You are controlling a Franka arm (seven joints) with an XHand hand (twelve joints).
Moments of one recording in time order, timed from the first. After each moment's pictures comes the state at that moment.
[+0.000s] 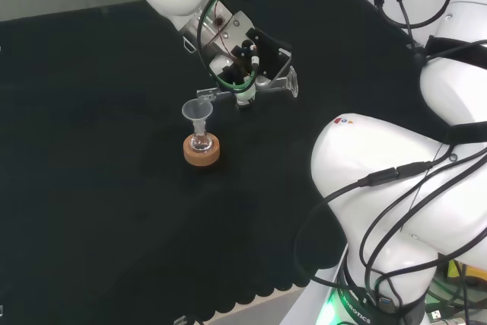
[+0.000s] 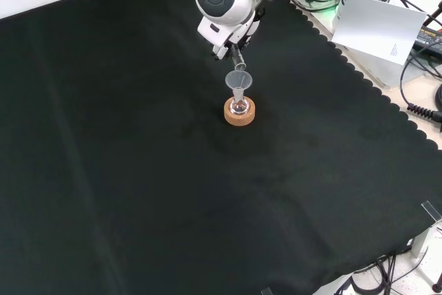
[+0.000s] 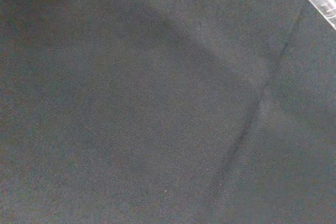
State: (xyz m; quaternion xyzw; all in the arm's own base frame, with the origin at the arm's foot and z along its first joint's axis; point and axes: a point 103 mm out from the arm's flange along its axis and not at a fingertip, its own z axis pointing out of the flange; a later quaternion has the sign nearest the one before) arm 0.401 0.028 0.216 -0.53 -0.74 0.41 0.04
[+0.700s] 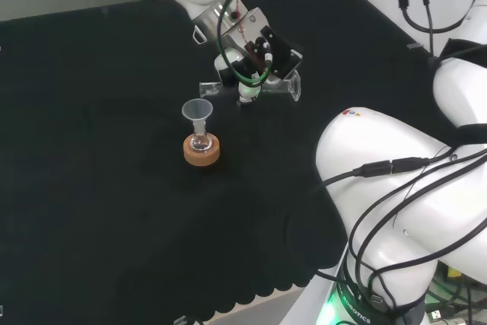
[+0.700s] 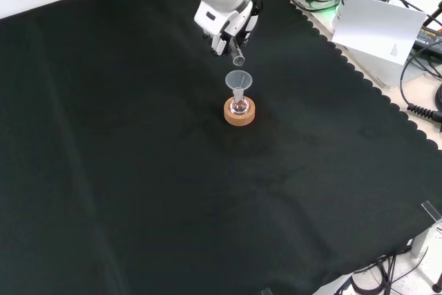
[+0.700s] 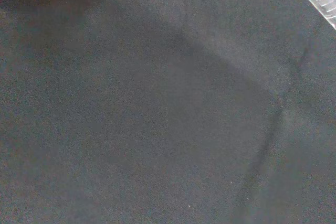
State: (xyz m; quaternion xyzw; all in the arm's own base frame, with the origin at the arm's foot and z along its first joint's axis) arm 0.398 0.016 0.217 -0.54 -0.76 0.35 0.07
